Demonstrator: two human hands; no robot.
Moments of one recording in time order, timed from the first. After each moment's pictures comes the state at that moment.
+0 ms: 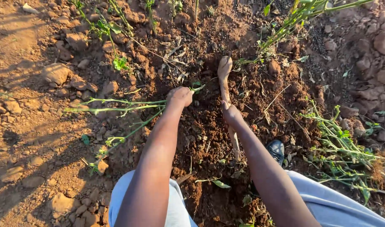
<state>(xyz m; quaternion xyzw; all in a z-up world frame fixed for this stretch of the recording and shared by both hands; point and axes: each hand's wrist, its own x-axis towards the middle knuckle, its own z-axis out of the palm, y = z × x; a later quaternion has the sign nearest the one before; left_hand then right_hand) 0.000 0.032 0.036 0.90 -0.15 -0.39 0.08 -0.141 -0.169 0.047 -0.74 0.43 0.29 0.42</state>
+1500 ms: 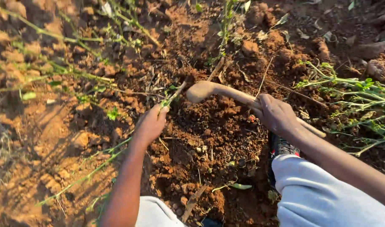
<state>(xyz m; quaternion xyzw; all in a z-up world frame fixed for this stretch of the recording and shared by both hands) -0.031 0.038 0.243 0.93 -0.17 -0.31 0.14 -0.265 -0.298 0.155 -0.95 0.12 -0.06 0.30</state>
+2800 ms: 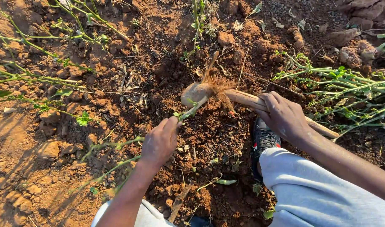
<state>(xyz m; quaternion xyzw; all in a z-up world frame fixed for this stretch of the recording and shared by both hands) -0.115 0.002 0.207 0.87 -0.43 -0.13 0.22 -0.312 -0.323 0.207 -0.96 0.13 -0.06 0.23</state>
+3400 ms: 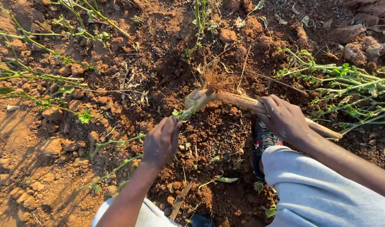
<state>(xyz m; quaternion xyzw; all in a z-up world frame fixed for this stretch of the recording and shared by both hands) -0.124 0.007 0.198 0.86 -0.44 -0.11 0.23 -0.323 -0.317 0.183 -0.97 0.11 -0.04 0.21</state>
